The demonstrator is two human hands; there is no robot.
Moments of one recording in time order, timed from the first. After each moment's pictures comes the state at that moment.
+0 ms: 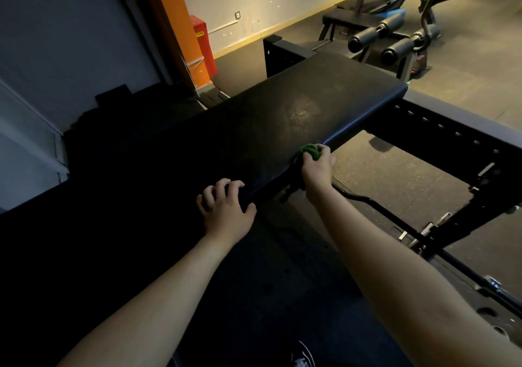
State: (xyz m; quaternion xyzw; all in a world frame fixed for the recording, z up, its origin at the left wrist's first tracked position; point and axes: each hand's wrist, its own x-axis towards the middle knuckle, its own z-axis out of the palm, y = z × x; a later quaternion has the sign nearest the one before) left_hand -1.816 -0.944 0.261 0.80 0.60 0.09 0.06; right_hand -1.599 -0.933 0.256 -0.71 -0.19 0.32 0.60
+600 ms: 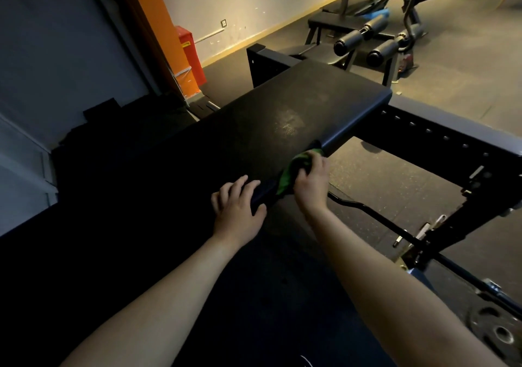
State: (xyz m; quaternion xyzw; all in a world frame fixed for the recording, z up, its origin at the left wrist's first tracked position) left_hand -1.748 -0.919 0.271 0.85 0.51 0.08 0.08; right_hand -1.572 -0.935 0.244 -0.75 -0.30 0.16 0.56
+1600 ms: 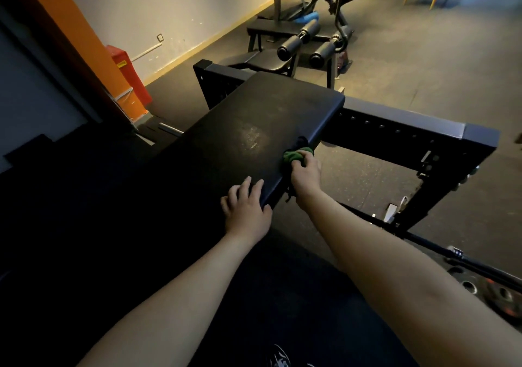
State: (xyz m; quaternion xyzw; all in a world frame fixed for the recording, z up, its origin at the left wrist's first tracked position) left_hand -1.671 -0.875 0.277 0.88 0.46 0.02 0.12; right_hand -1.520 -0.899 0.267 -0.74 -0.11 0.24 0.62
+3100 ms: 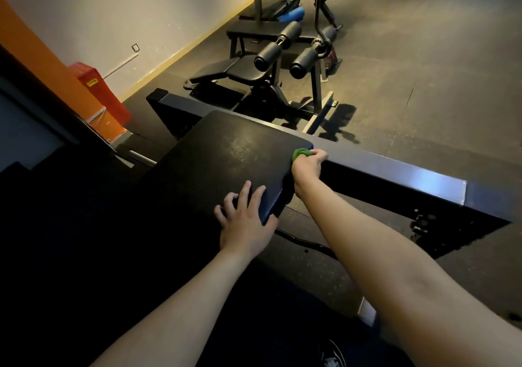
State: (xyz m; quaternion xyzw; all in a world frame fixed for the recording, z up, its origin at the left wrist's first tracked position) left_hand -1.433 -0.794 0.268 0.91 0.41 -0.01 0.09; right_hand -1.249 -0.794 0.263 -0.73 0.07 0.27 0.63
